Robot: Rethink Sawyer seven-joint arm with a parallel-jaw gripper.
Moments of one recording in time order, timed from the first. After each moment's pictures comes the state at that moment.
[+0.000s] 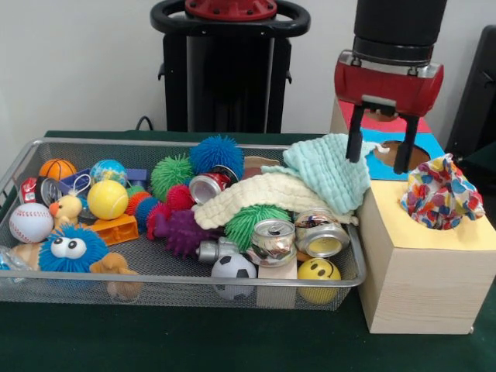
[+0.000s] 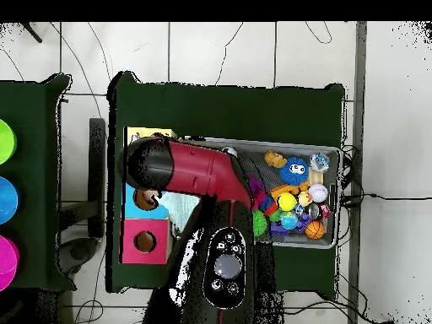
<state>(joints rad) 0.07 -0.64 -0.18 1.46 0.20 0.63 2.10</state>
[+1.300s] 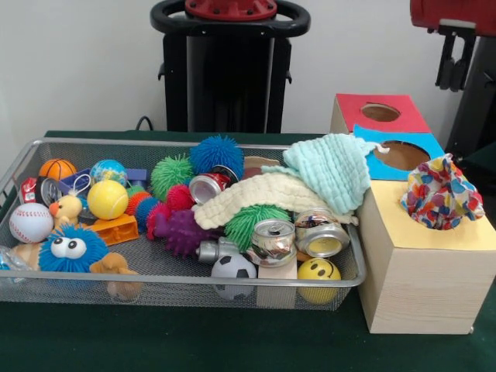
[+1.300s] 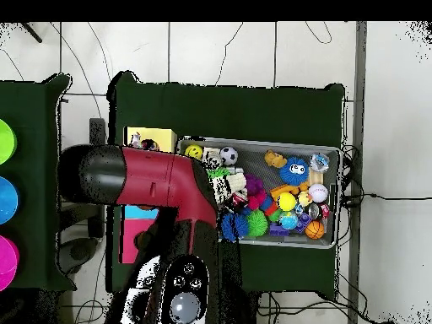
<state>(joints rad) 0.17 -0.74 -0.20 1.47 0.26 0.86 2.10</state>
